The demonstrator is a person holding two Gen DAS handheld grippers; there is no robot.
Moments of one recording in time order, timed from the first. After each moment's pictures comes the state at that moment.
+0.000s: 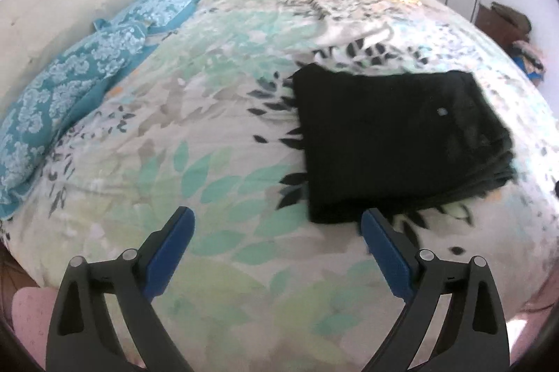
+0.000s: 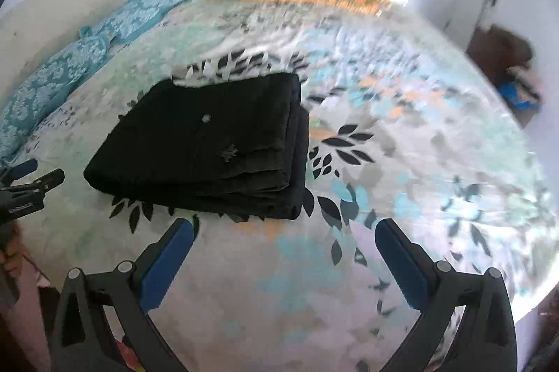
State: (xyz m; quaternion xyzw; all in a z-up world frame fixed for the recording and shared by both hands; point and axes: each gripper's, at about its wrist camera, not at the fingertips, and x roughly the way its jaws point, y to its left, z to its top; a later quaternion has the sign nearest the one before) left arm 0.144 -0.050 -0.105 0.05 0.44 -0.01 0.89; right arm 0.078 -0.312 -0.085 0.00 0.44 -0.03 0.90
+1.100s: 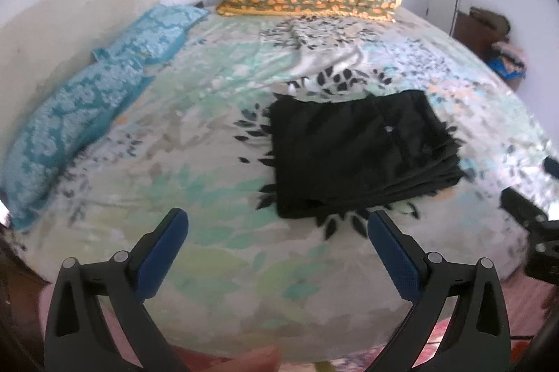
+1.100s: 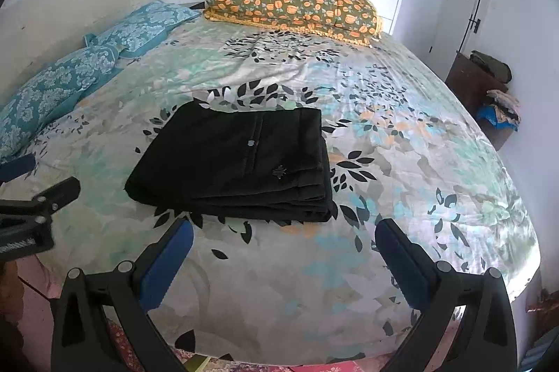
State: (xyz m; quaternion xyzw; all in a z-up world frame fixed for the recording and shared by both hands) left arm 0.093 -0.072 -0.046 0.07 0.41 -0.03 0.91; right arm 0.049 -0.241 -0.031 -0.03 0.41 -0.04 0.91
